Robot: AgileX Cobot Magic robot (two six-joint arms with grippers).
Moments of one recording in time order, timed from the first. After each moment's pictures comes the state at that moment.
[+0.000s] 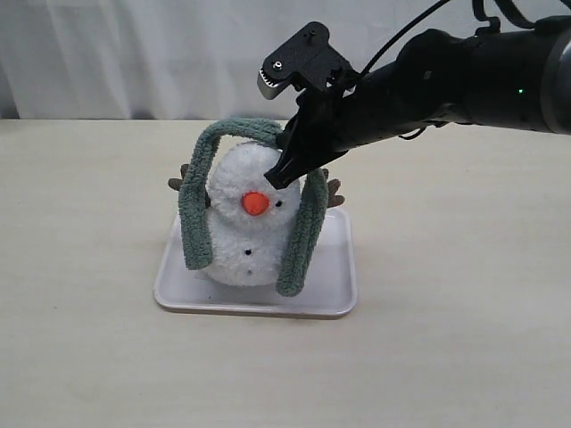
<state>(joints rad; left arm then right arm) -0.05 0.00 0.00 0.04 0.34 0.05 0.51 1.79 -1.29 0.35 0.34 -0.71</state>
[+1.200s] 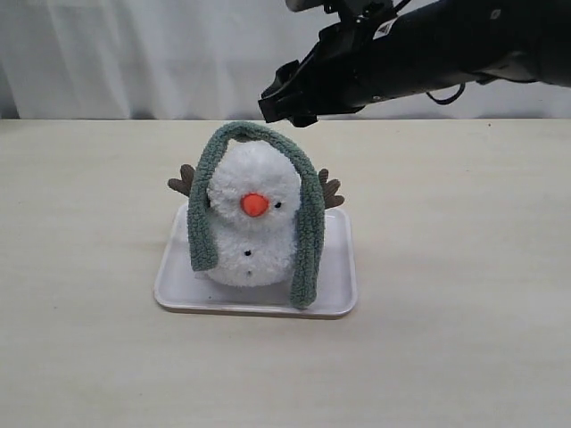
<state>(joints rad) -0.05 0.00 0.00 0.04 0.34 0.05 0.51 1.64 -1.31 0.39 0.39 -0.45</state>
